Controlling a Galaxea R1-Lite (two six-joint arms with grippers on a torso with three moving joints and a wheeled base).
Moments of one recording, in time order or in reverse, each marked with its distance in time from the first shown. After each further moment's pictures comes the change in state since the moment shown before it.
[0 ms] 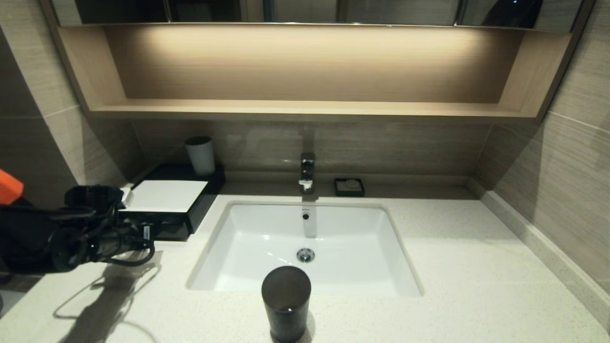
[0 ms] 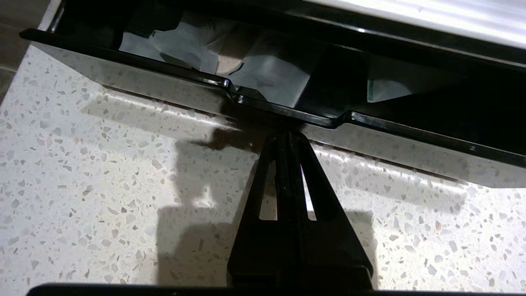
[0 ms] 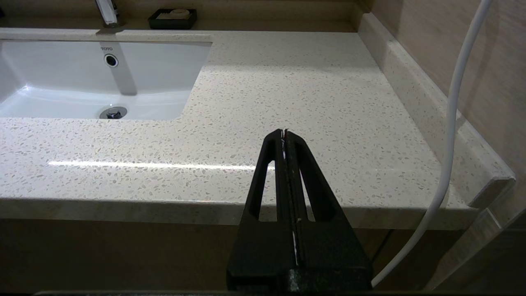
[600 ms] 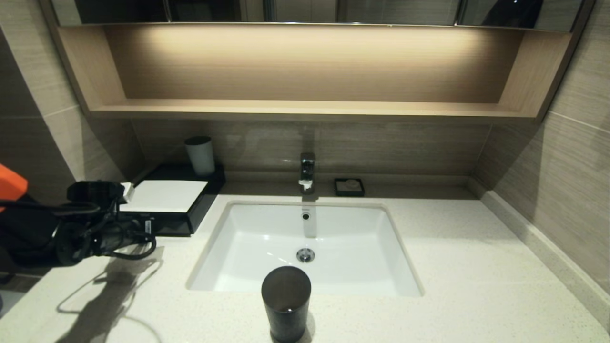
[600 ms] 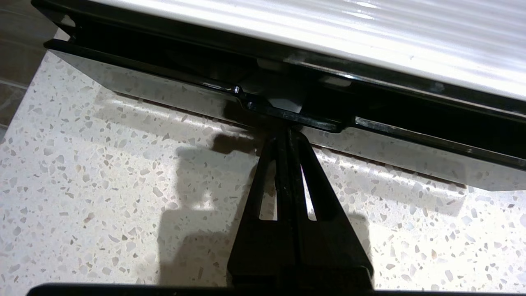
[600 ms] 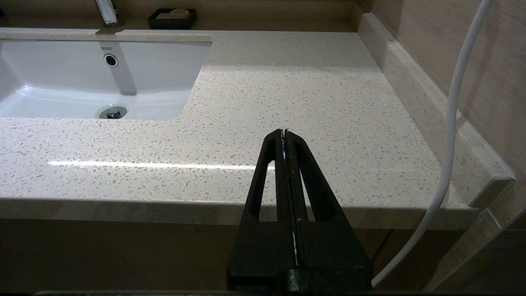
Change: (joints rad) left arm 0.000 0.019 -0.045 -0.003 0.000 -0.001; right arm 0.000 0.000 0.000 0.000 0.000 0.000
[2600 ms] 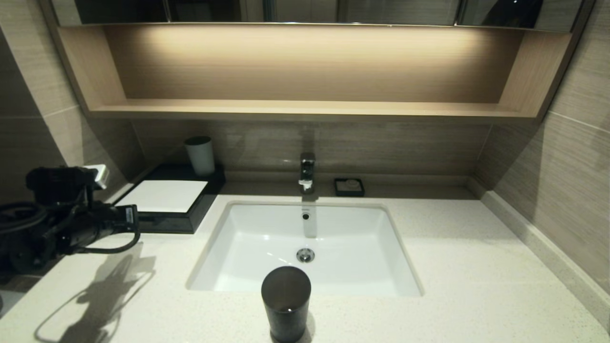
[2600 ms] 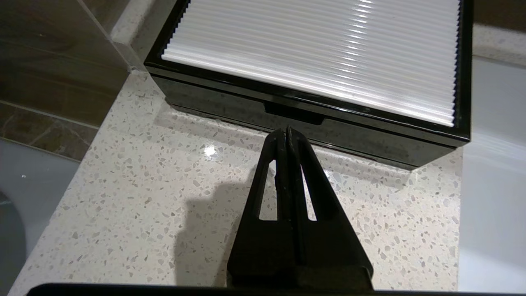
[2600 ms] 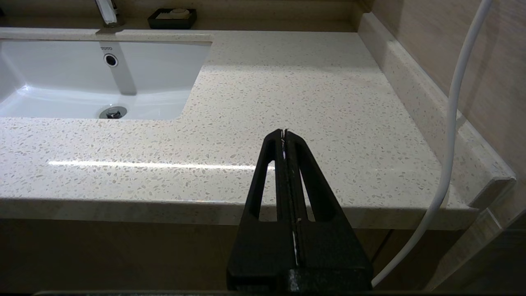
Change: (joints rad) left arm 0.010 -0.218 0.104 -0.025 -0.001 0.003; right arm 0.000 0.000 0.000 0.000 0.000 0.000
